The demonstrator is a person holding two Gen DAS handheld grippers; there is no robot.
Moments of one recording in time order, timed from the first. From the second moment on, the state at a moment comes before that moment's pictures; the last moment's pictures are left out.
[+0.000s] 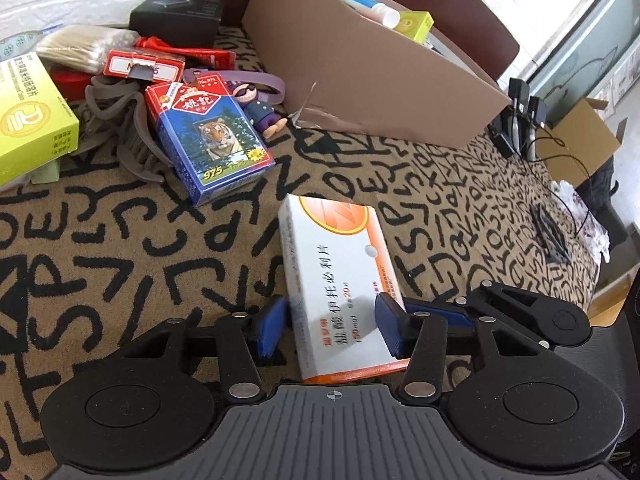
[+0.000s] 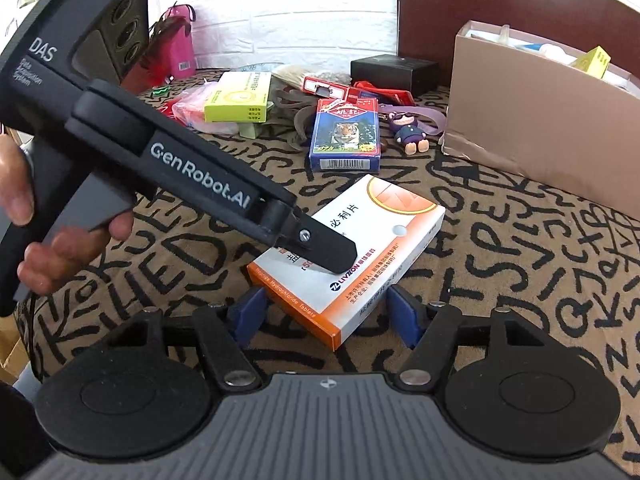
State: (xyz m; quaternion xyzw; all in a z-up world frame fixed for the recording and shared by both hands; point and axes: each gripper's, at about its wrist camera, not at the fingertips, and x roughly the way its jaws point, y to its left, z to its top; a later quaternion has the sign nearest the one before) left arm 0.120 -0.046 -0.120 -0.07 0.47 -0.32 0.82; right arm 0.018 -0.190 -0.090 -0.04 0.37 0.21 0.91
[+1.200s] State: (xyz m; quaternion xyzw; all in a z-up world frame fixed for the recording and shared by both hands) left arm 0.235 -0.118 0.021 -0.11 0.34 -0.29 0.89; right arm 0.140 -0.268 0.042 -0.10 0.25 0.21 0.94
